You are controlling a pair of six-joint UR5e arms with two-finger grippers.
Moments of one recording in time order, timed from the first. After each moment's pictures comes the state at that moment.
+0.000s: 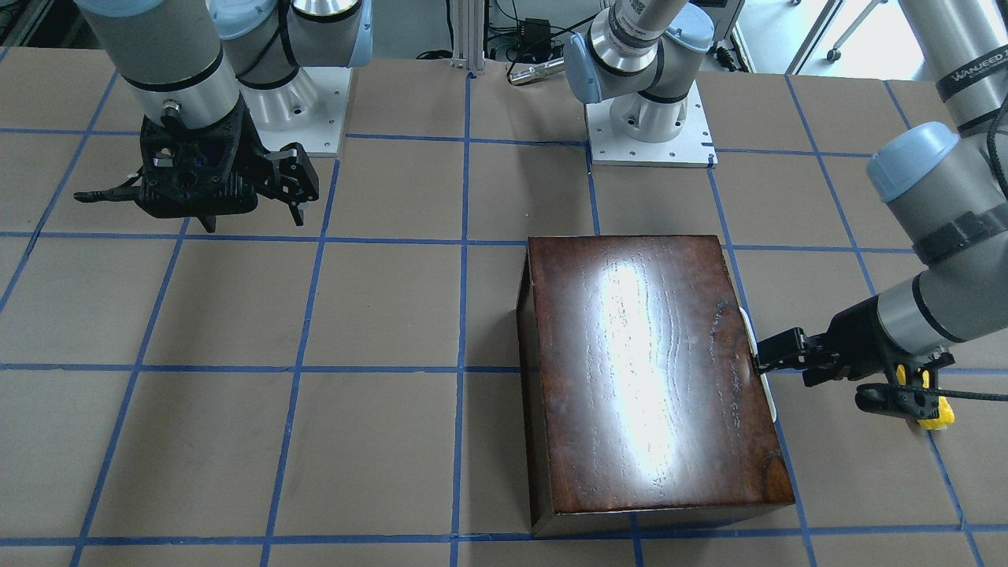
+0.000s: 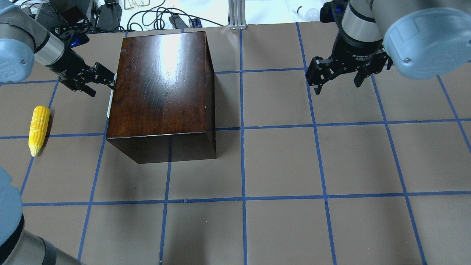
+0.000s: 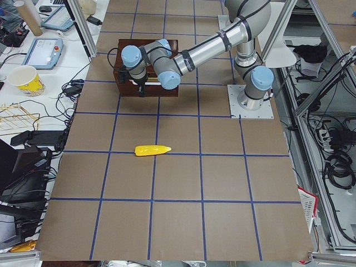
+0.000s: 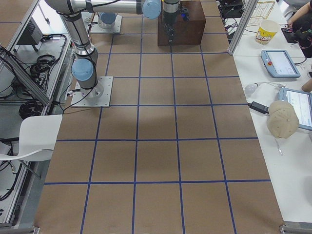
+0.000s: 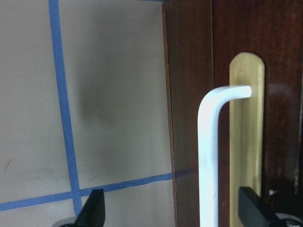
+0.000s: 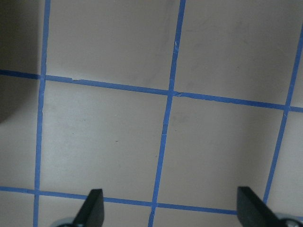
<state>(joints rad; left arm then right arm) -1.19 -1.95 -1.55 -1.35 1.32 0.45 1.62 -1.53 1.60 -1.63 -1.60 -0.09</state>
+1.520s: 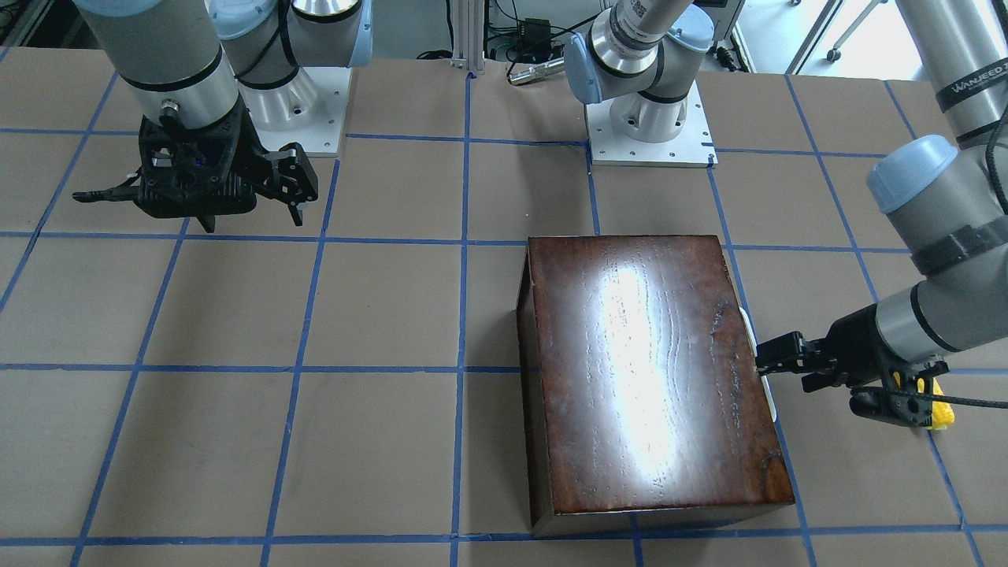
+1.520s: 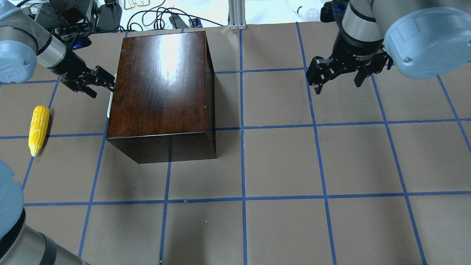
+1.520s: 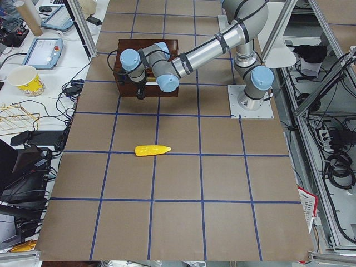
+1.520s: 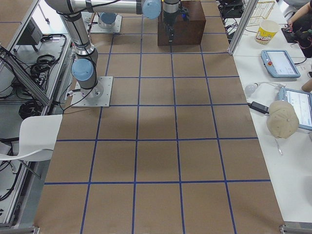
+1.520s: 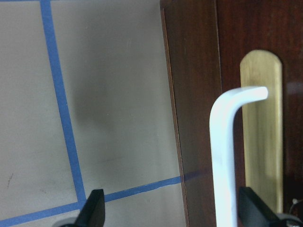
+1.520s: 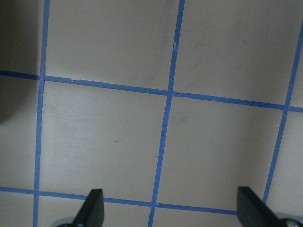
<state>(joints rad) -1.18 -1.98 -1.54 -1.35 1.32 0.51 1.62 -1.53 1.60 -1.63 -1.60 -0.09</state>
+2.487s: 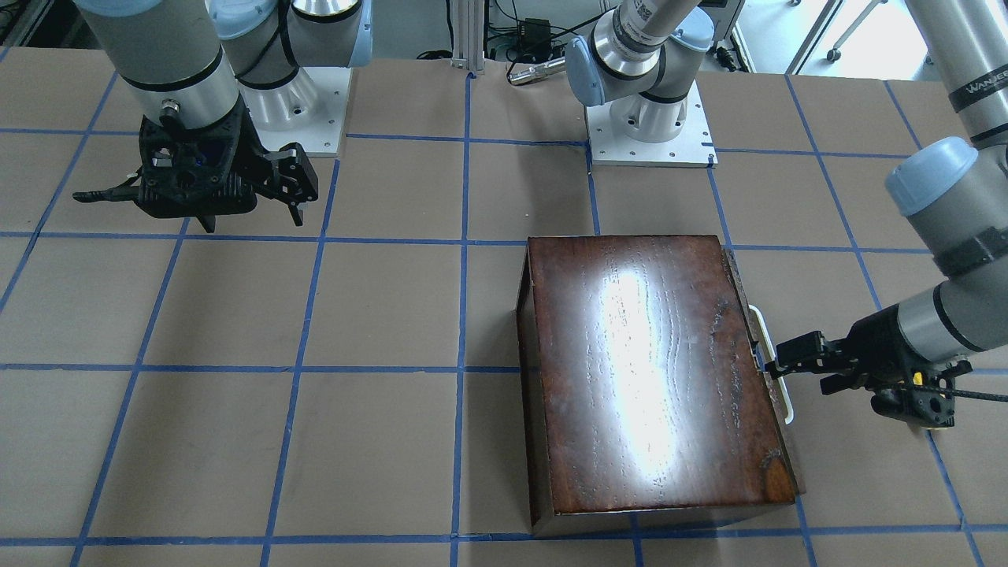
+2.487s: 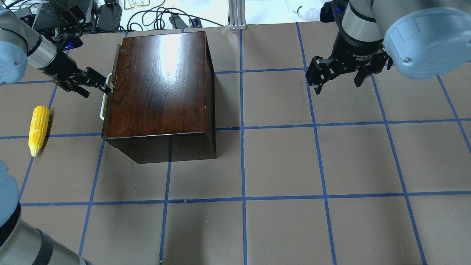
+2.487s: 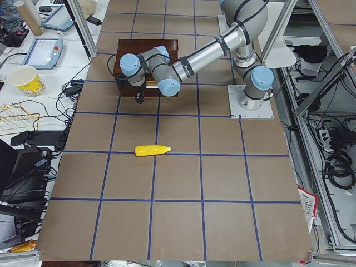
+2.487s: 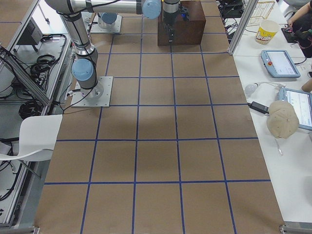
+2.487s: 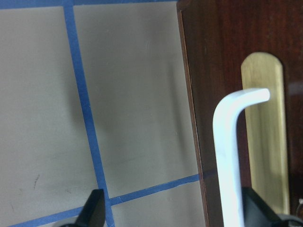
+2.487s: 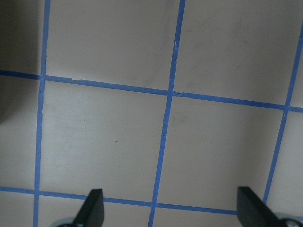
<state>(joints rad) -1.14 -1.98 -1.54 -1.34 1.32 0.58 1.62 -1.53 1.60 -1.63 -1.60 -0.09</state>
